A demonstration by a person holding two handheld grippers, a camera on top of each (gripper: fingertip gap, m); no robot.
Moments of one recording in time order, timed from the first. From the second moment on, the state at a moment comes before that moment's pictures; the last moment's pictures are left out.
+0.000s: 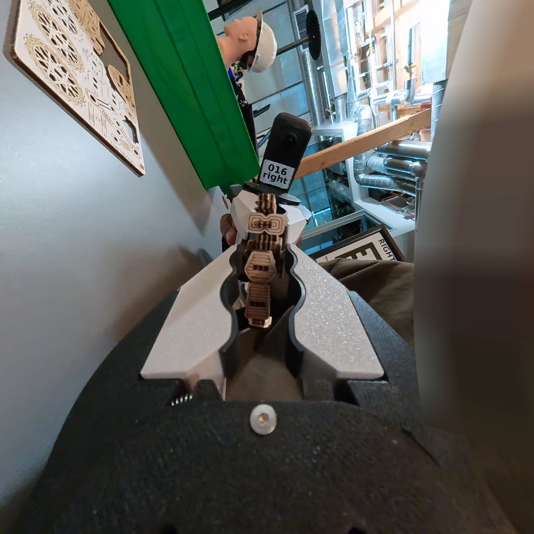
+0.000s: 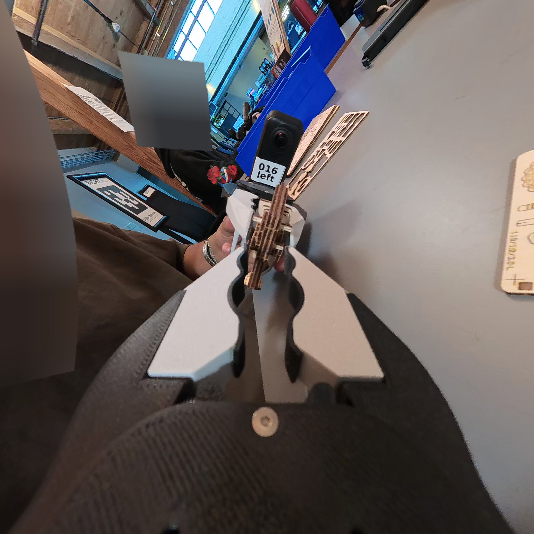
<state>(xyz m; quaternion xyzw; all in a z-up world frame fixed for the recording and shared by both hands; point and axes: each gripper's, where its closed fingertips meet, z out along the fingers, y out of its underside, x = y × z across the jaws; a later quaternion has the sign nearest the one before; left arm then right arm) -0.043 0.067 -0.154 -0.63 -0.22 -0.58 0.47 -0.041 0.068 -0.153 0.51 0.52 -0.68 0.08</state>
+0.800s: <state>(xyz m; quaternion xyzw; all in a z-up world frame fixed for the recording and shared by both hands) -0.030 0.064 -0.144 -0.71 -0.08 -0.41 0.56 -0.033 0.061 -0.138 0.45 0.60 -0.66 -0.02</state>
